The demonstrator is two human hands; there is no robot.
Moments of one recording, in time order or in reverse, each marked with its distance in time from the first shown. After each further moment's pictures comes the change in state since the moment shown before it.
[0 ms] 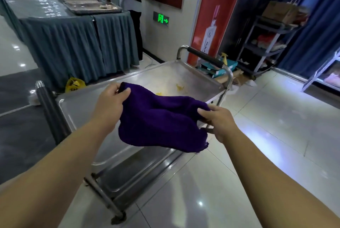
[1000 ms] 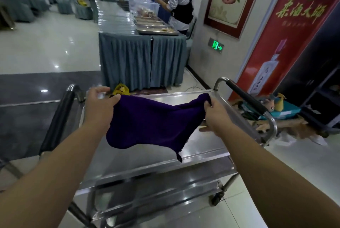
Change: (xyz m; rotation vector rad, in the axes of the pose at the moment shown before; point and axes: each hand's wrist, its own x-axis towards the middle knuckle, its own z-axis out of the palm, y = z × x) left_hand 0.073 0.011 0.041 -0.050 0.684 0.017; right_hand 0.201 -0.082 0.025 -0.349 -0.300 -0.124
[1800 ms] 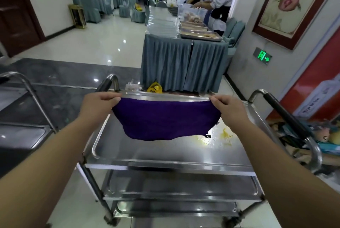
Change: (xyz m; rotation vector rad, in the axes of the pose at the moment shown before) left_hand -0.030 -0.011 -0.055 0.189 0.100 0.062; right_hand 0.036 -0.006 -0.002 -0.193 -0.186 -0.475
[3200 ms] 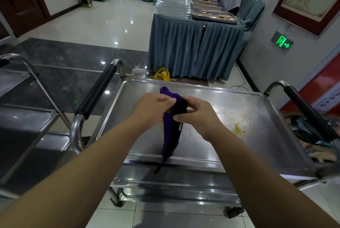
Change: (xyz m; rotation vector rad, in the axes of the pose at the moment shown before) left_hand -0.018 0.007 0.092 0.102 -0.392 -0.008; right_hand -0.019 -0.023 0.094 0.406 -0.469 0.083
